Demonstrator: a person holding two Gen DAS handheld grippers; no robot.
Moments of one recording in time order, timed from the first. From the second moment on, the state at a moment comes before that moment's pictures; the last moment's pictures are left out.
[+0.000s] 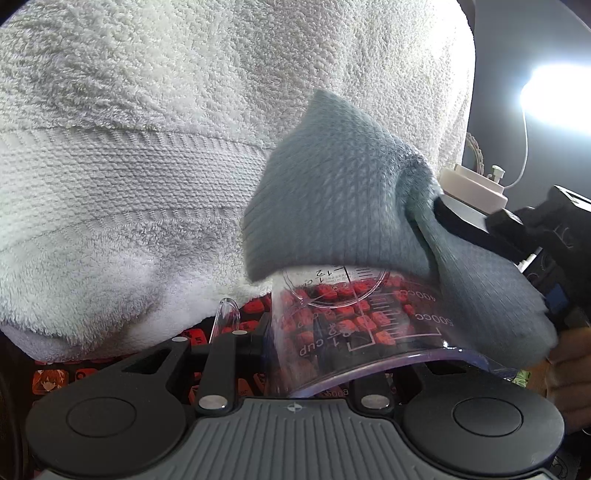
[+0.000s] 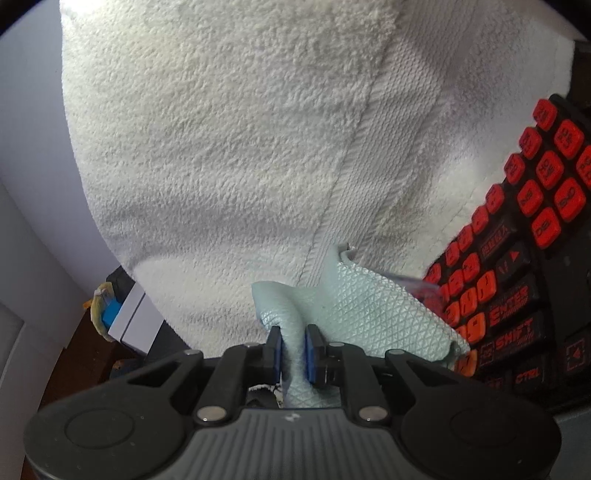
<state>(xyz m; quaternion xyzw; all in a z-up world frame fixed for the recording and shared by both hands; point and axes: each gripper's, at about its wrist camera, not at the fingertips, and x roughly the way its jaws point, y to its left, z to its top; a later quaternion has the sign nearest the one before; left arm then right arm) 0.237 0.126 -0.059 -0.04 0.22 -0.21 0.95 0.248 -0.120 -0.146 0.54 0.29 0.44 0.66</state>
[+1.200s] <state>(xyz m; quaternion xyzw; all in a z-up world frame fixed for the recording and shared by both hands) 0.238 0.124 -0.059 -0.04 0.22 -0.21 0.95 0.239 -0.113 -0.133 0.48 0.29 0.46 0.69</state>
